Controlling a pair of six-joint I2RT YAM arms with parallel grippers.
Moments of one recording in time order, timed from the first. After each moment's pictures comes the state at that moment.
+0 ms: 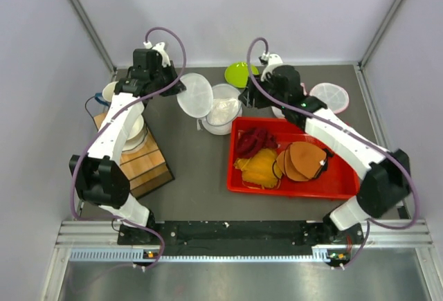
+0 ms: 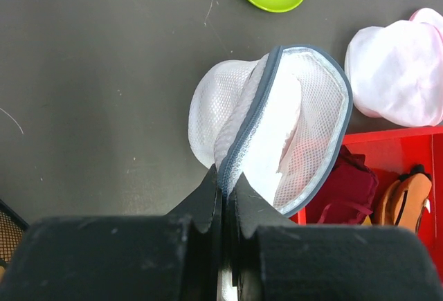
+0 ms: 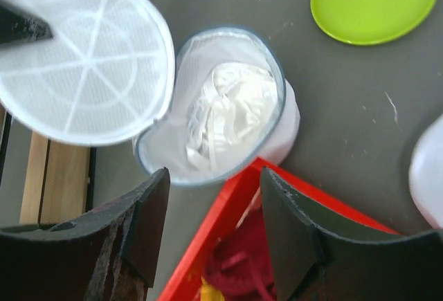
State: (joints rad) left arm -0.16 1.58 1.55 -0.58 0.26 -0.35; right arm 0.57 1.44 1.26 -0.21 -0.06 0.34
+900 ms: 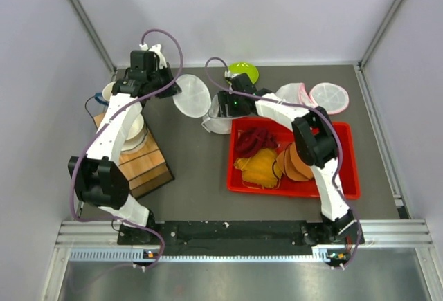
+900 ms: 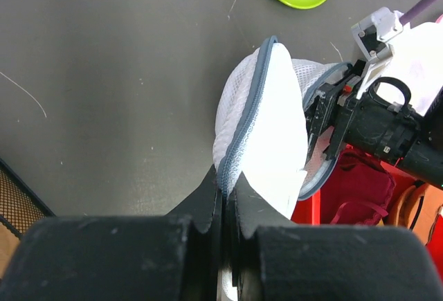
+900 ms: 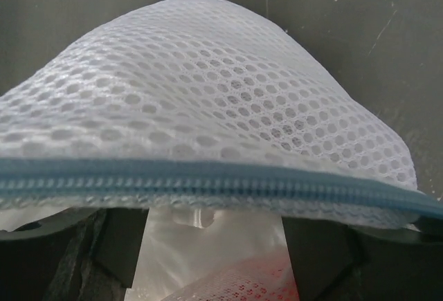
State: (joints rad) left arm -0.14 1.57 1.54 -0.61 0.22 -0.34; right arm 0.60 2.21 1.75 -0.34 -0.10 0.34
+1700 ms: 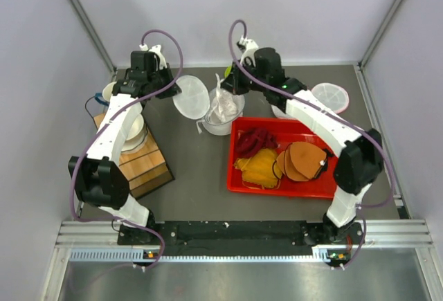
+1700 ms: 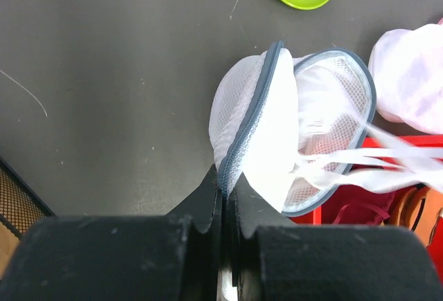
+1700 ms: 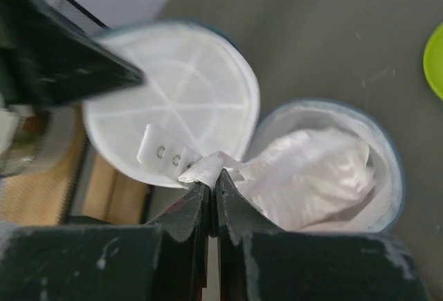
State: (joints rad) left arm -0.14 1.57 1.53 -0.60 0.21 -0.34; right arm 0.60 1.81 1.65 -0.23 -0.29 0.36
